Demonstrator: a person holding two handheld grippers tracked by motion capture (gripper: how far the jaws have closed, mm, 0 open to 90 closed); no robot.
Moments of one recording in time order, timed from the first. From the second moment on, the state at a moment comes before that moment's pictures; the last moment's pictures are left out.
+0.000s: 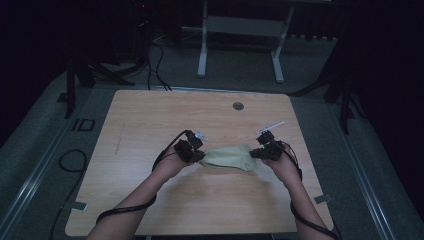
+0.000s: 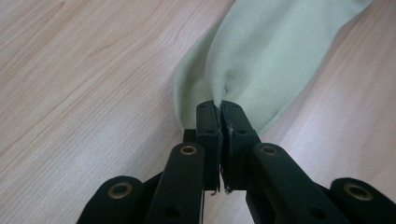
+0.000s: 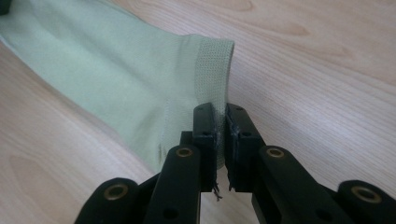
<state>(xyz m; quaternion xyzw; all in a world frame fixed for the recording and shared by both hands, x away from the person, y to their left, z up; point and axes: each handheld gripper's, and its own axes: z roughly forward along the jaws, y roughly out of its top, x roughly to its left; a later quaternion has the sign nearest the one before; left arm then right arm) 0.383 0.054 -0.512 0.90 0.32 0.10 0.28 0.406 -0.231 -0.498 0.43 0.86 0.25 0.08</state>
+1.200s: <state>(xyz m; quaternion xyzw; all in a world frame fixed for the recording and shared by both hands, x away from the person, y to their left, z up) 0.392 0.025 -0.523 0.90 0.30 0.11 0.30 0.389 -0.206 -0.513 0.41 0.87 0.27 0.07</state>
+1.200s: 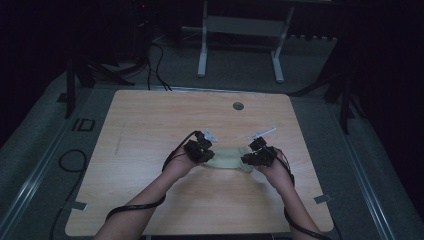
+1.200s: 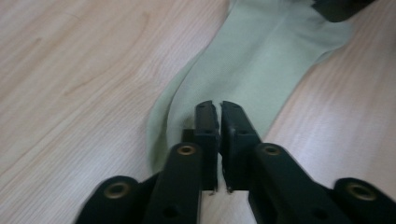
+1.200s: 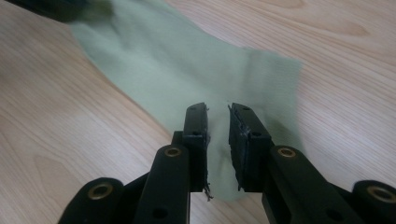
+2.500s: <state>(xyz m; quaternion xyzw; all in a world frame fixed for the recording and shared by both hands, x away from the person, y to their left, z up) 0.386 0.041 -0.530 0.88 0.31 0.10 0.34 0.389 -0.206 -0.526 0.40 0.87 0.27 0.04</state>
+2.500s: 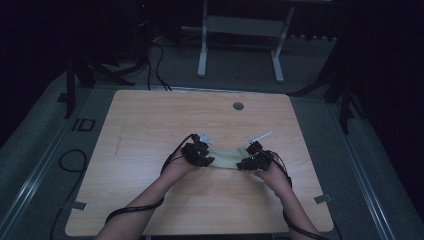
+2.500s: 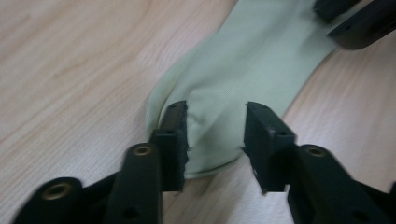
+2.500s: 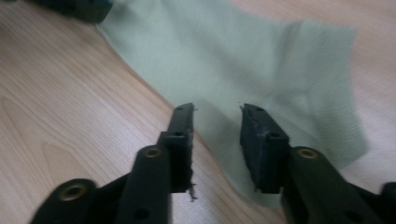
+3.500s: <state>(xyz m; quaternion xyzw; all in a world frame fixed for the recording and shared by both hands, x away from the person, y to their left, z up) 0.361 0.077 -0.545 0.85 0.36 0.08 0.38 0.384 -0.261 -0.526 0.42 0.84 0.32 0.10</state>
